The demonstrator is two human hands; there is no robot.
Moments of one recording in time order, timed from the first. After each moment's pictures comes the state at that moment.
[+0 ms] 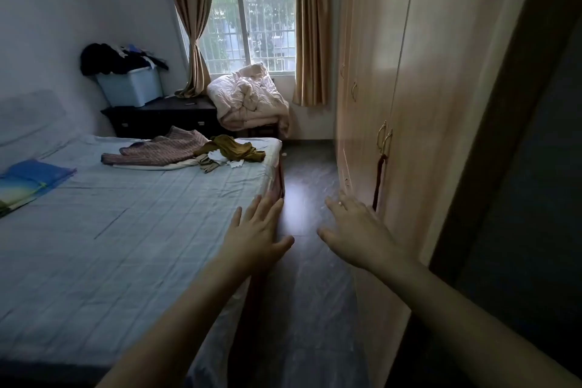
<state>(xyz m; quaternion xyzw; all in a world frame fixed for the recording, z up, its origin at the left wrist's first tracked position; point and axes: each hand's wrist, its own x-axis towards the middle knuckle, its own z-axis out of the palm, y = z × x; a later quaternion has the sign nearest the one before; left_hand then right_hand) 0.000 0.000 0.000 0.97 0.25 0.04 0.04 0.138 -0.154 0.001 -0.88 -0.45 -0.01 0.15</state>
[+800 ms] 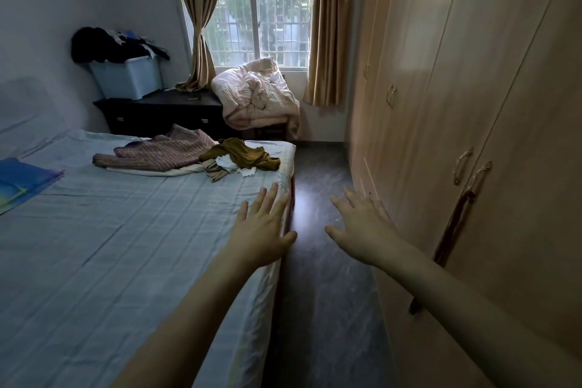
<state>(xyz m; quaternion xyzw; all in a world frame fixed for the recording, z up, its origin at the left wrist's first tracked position) 0.075 0.264 -0.010 0.97 0.24 0.06 0.04 0.215 0.109 -0.007 -0.89 -0.45 -0.01 0.10</state>
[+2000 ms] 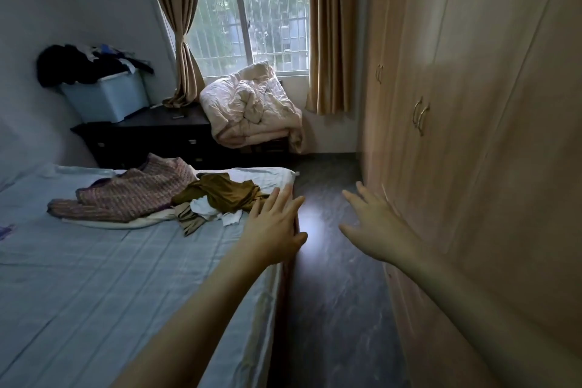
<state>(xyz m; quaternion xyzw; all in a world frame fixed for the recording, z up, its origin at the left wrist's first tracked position) 0.484 0.489 -0.004 0.97 0.23 0.02 0.00 0.620 0.331 -0.004 -0.88 -0.44 0.03 0.17</state>
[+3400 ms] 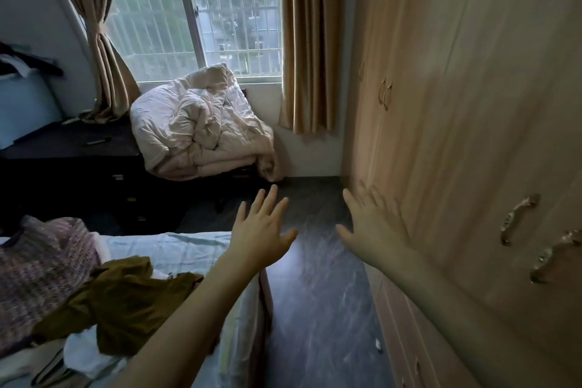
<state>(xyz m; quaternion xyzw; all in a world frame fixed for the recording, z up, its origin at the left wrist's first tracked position) 0.989 0.882 -0.044 0.97 0.23 0.04 0.02 1.110 0.703 -0.028 -0.92 -0.38 -0.03 0.07</state>
